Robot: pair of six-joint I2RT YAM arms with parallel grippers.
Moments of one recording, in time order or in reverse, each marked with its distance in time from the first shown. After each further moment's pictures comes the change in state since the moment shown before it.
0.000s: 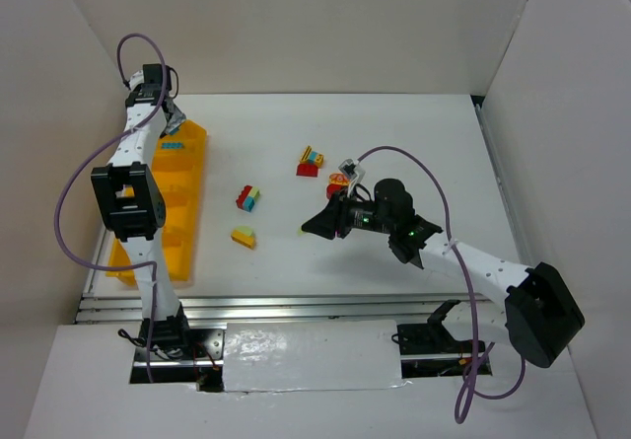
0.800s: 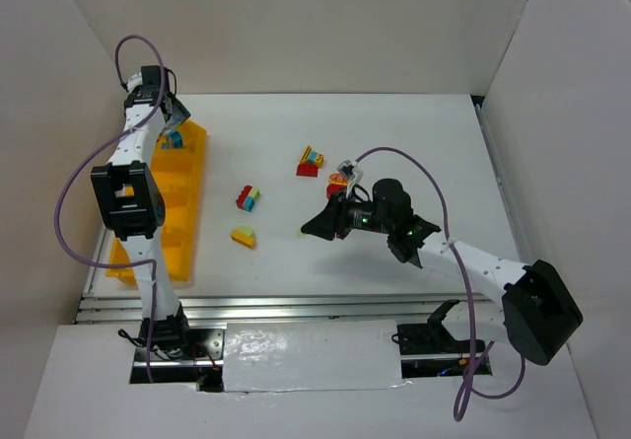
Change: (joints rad) left arm 0.012 0.014 -0.002 0.005 -0.010 0.002; right arm 0.000 0.015 0.000 0.000 -0.013 0.000
